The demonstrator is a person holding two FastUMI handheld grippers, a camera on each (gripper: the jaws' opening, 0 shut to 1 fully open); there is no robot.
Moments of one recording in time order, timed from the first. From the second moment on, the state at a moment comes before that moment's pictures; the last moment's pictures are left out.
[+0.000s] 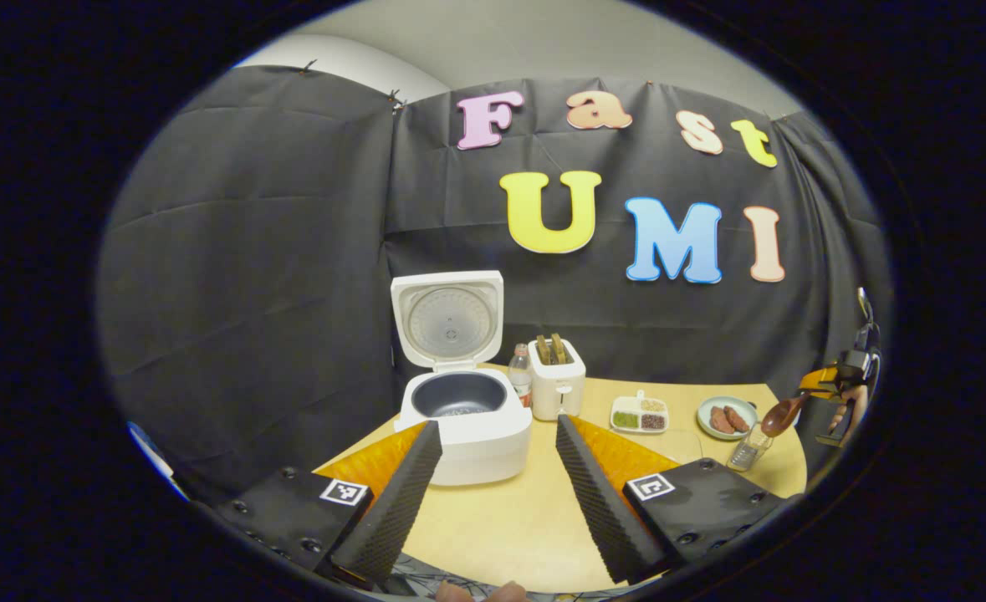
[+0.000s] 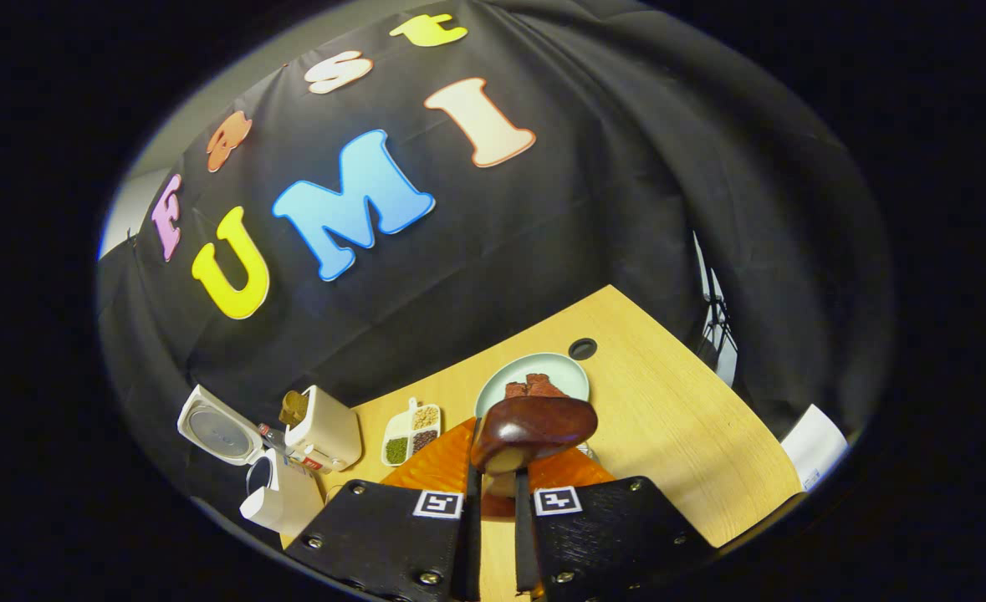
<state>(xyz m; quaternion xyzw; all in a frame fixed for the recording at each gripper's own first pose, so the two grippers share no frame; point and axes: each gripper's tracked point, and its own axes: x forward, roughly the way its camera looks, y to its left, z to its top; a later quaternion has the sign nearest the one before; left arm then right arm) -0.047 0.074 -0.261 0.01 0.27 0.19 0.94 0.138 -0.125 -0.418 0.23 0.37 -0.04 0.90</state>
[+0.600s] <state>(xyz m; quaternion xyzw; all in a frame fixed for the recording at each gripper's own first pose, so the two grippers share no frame) -0.101 0.173 -0.238 -0.05 0.24 0.17 0.96 0.119 0.117 -0.407 0.13 0.40 0.07 0.91</state>
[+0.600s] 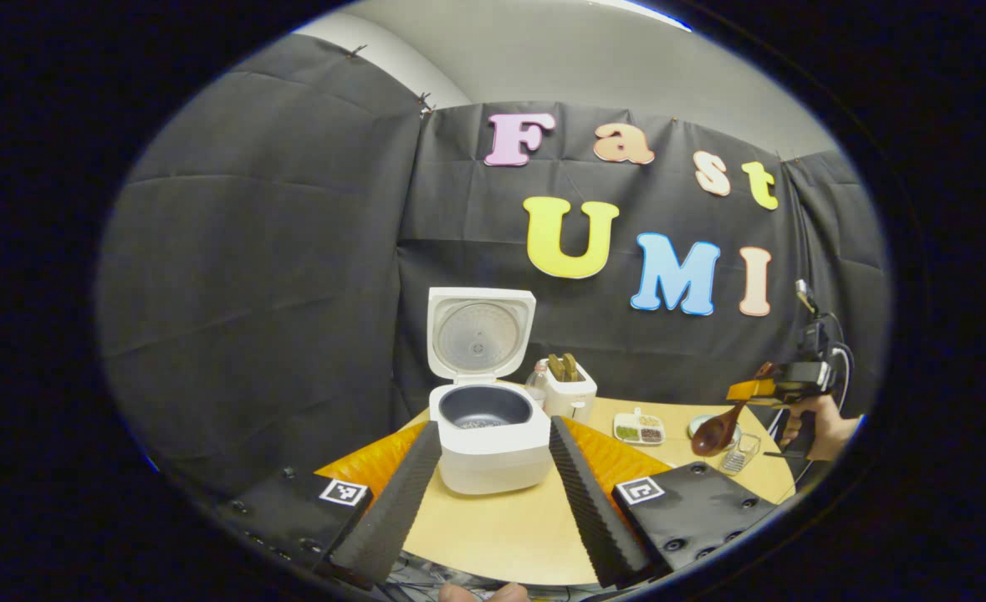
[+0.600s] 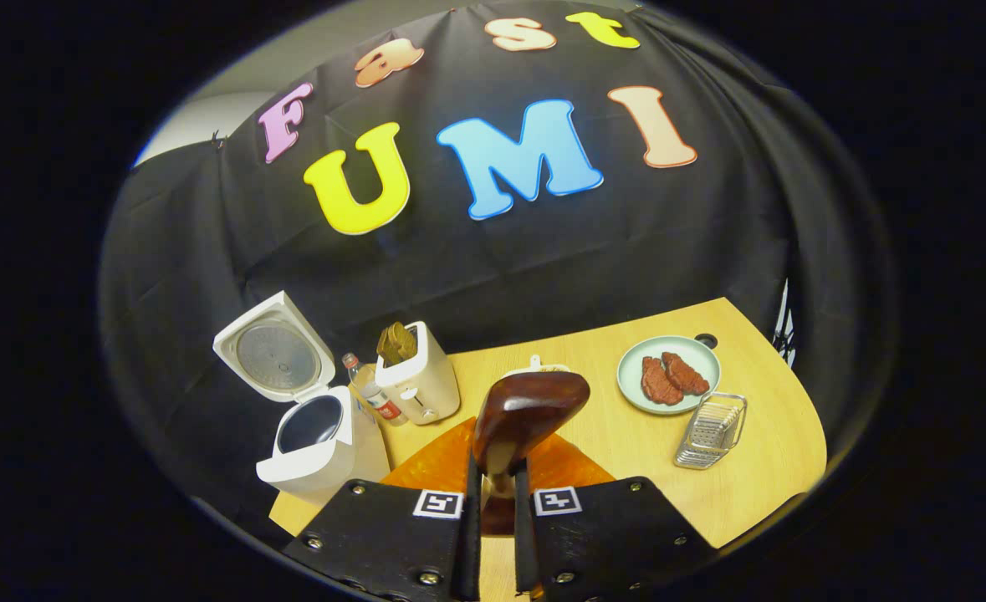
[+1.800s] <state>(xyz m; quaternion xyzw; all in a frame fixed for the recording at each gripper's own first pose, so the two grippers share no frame) -0.118 0.208 -0.265 -0.01 0.30 0.27 0.92 0.152 0.191 -0.562 0.19 0.50 0.10 0.84</state>
